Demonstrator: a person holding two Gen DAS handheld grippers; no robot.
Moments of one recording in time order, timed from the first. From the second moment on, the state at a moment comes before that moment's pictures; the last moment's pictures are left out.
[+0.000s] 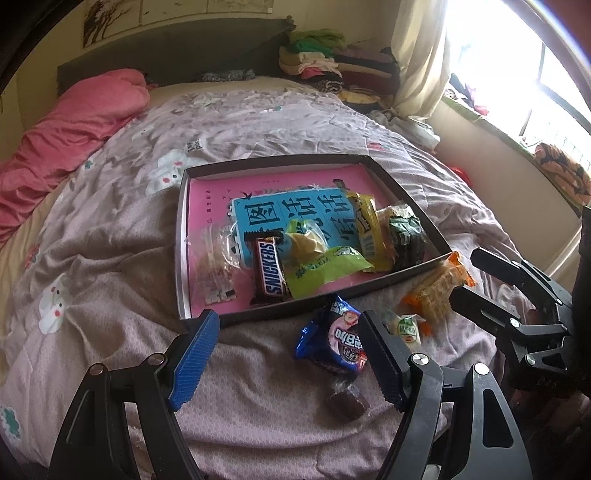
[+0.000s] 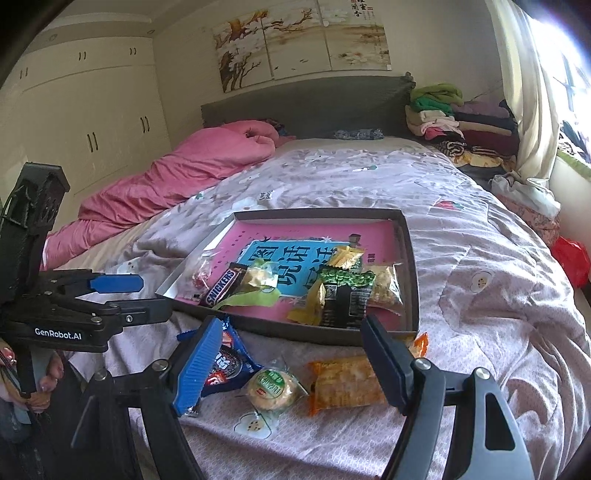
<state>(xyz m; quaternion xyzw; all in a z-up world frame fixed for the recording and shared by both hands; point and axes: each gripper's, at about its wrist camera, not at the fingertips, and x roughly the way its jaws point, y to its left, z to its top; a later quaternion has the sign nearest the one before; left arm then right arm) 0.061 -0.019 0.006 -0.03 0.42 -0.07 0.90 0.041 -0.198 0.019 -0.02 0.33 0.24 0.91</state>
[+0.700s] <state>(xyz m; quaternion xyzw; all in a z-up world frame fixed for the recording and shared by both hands) 0.045 -0.030 -0.021 -0.02 0.48 -0.11 0.87 0.027 -0.186 0.009 -0.05 0.35 0.27 0.89</state>
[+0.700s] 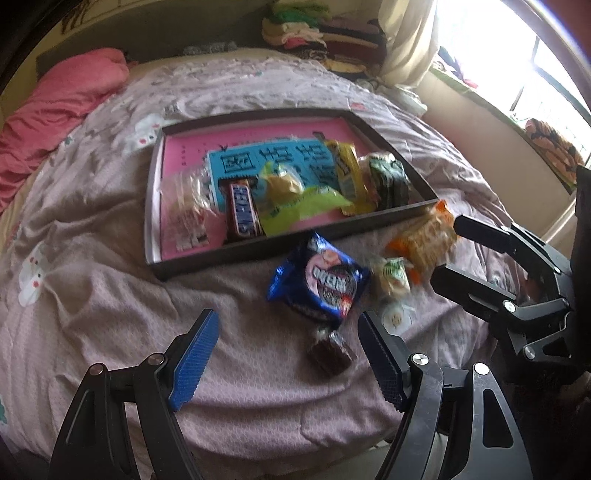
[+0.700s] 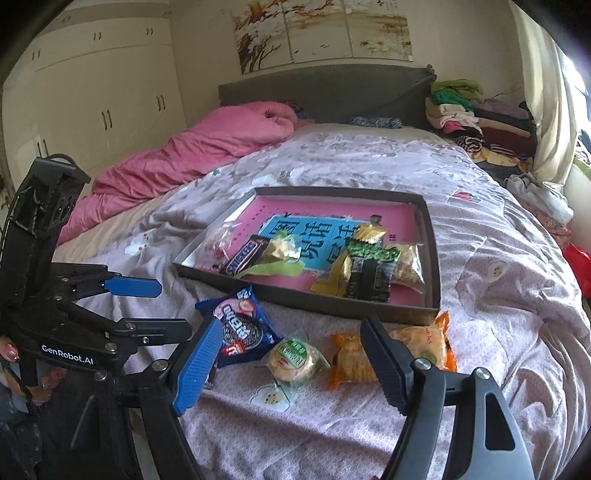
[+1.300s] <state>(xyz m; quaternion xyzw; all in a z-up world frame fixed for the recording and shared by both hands) 0.045 -0.049 -0.048 0.00 0.51 -0.13 0.85 0.032 -0.182 -0.008 -0.07 0.39 0.27 0.88</state>
